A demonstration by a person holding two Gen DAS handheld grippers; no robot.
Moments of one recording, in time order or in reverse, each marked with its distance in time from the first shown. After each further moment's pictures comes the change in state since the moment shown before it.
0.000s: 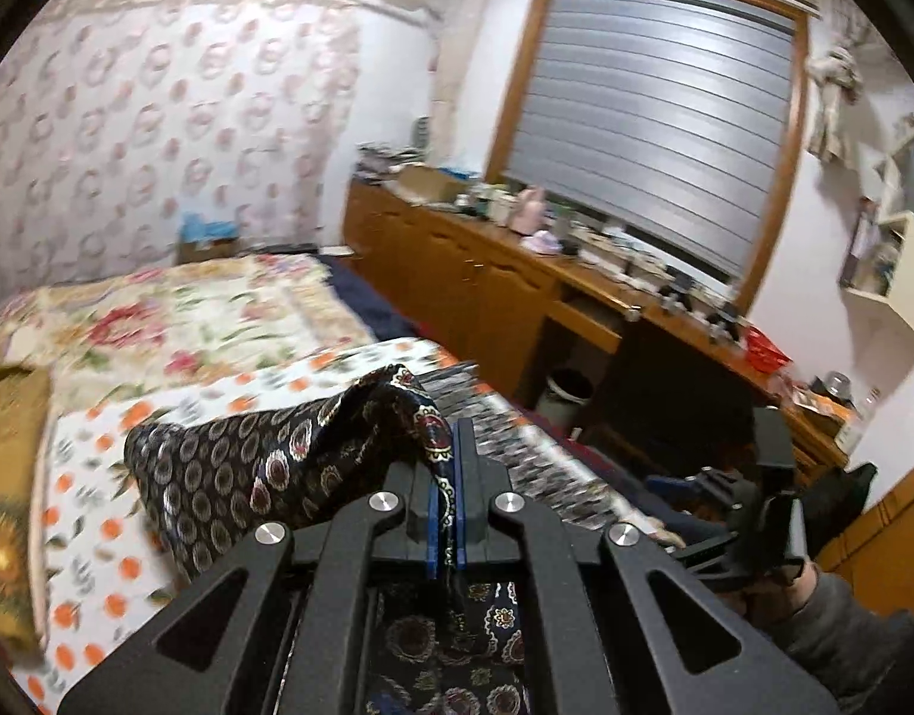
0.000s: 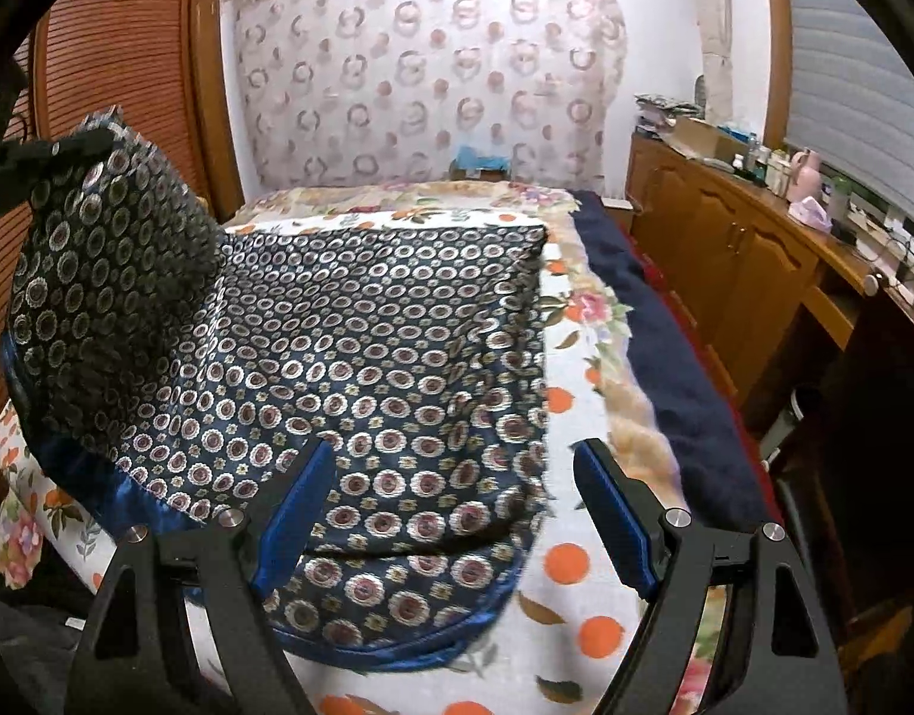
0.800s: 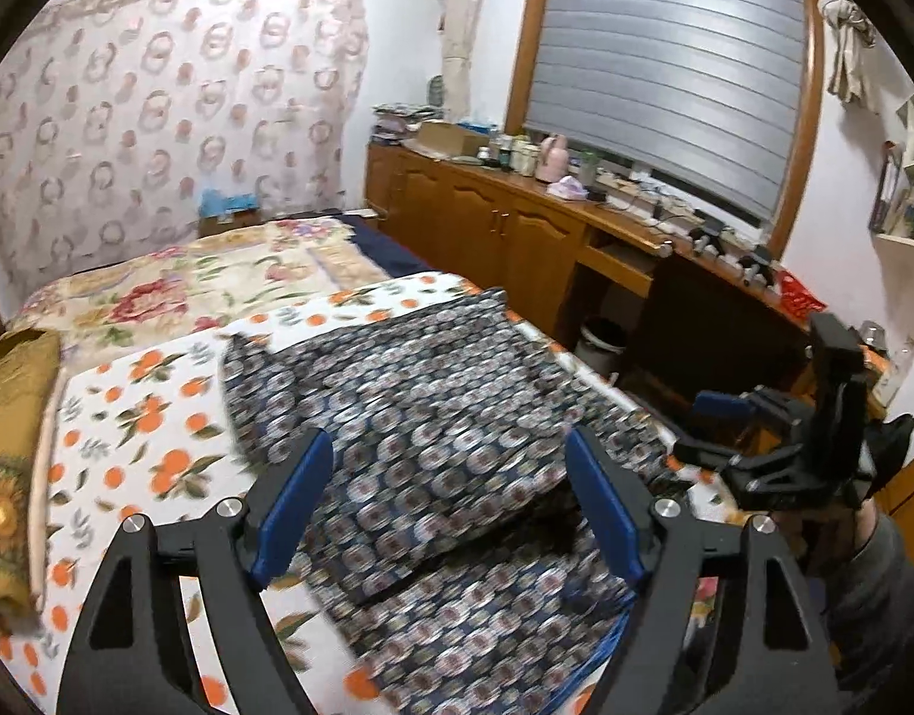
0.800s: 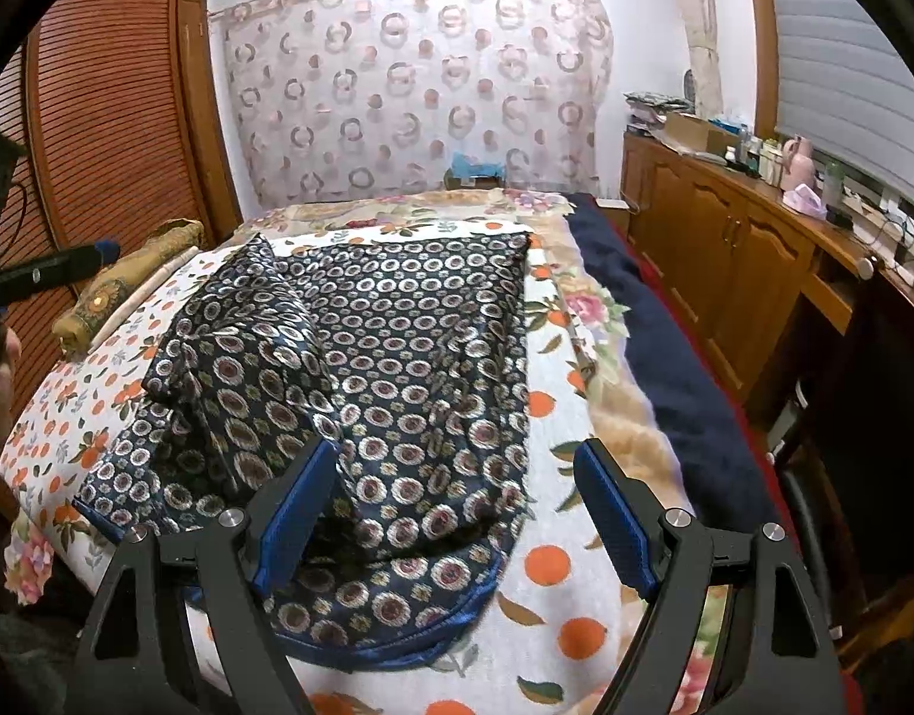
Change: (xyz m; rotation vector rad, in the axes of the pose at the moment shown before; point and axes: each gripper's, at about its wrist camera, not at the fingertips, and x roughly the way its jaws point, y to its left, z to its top) left arm 0.022 0.004 -0.045 0.039 0.100 0.133; right arm 0.005 -0.012 0.002 0.037 -0.015 0.027
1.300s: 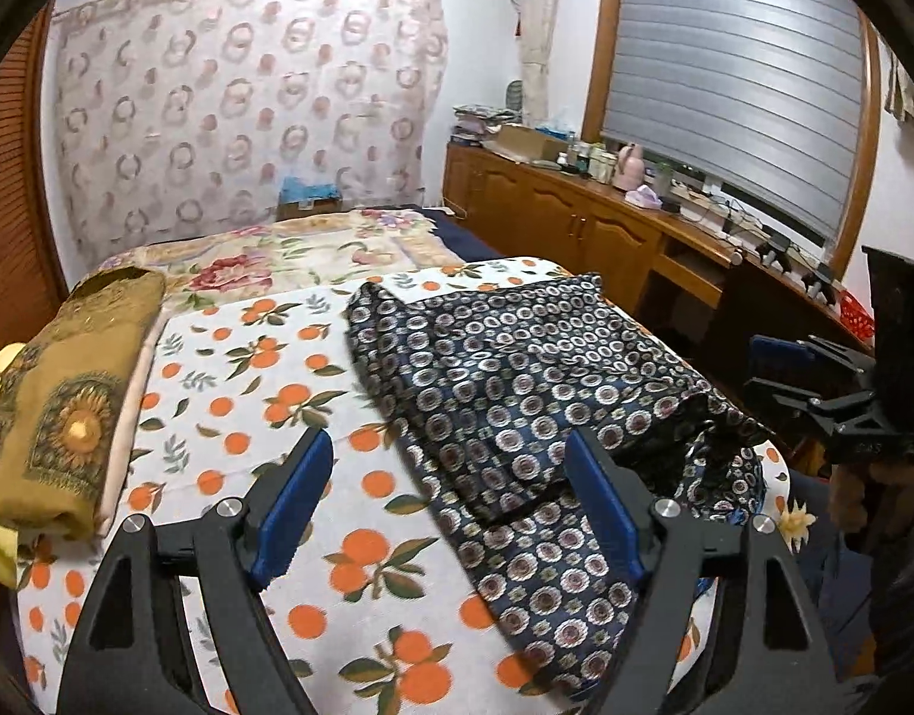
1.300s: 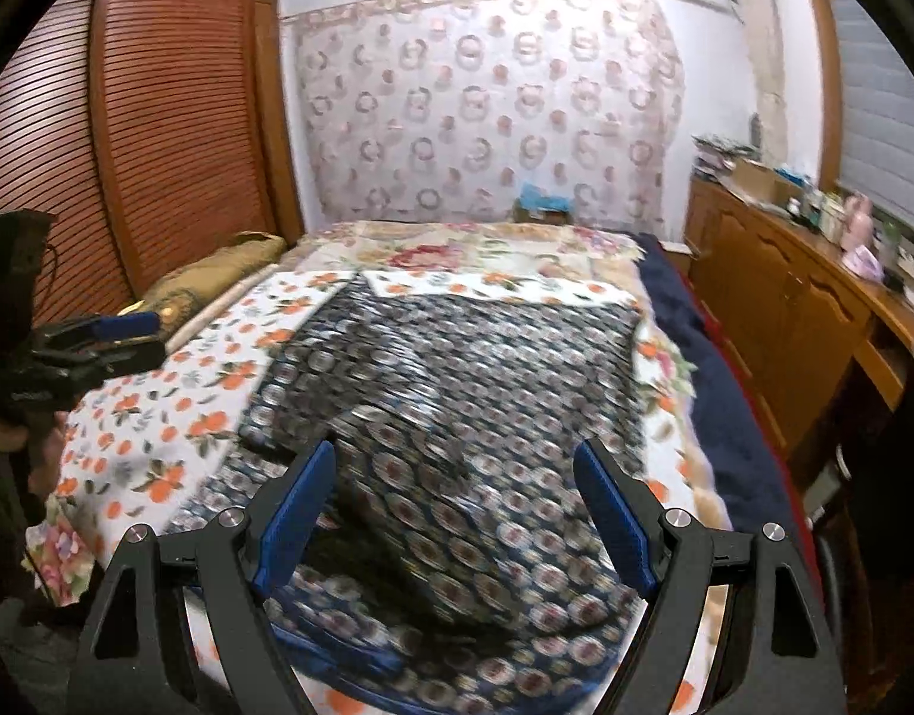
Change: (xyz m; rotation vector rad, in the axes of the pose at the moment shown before) left arm -0.030 0.048 -0.042 -0.080 -0.016 0.150; right arm -0.003 0.064 0.029 -0.105 -0.060 0.118
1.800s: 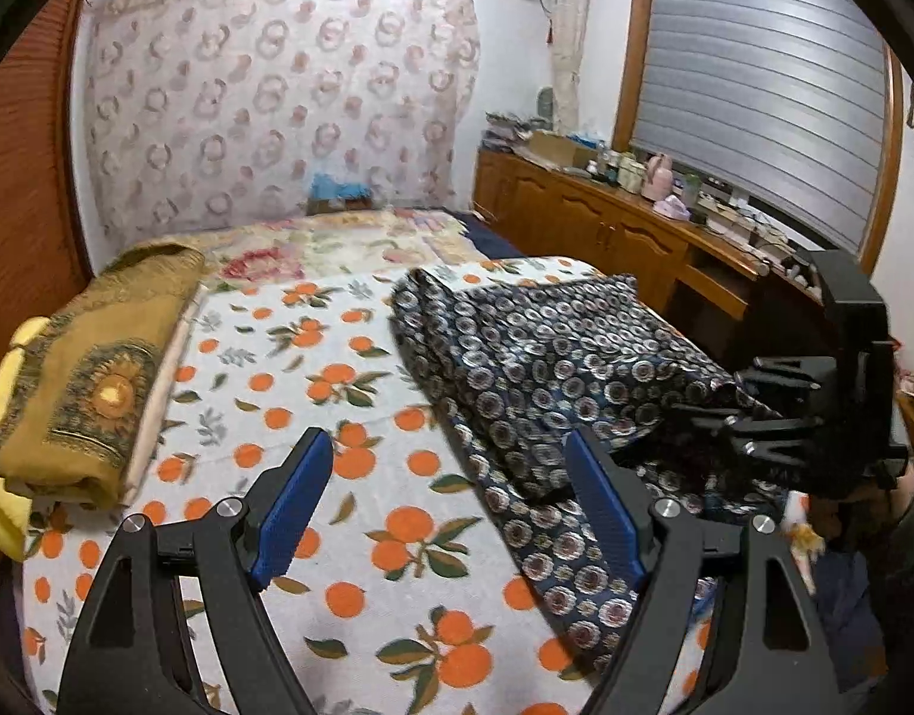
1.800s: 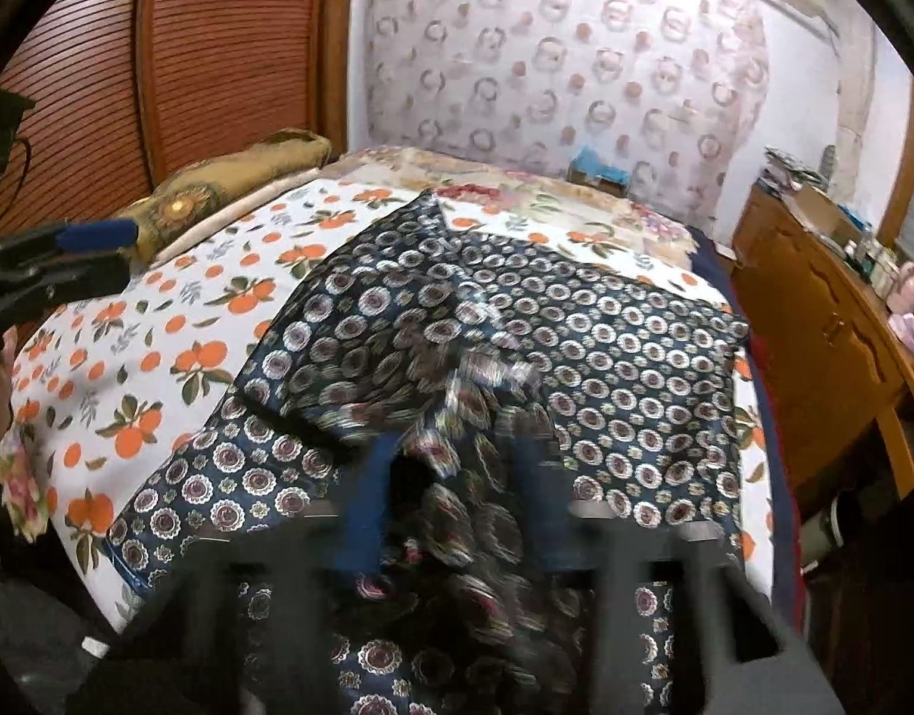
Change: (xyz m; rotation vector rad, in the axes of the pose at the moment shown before) left arm -0.005 0.018 -0.018 -0.026 -0.031 0.072; right arm 0.080 0.034 0.009 -0.189 0.154 0.028
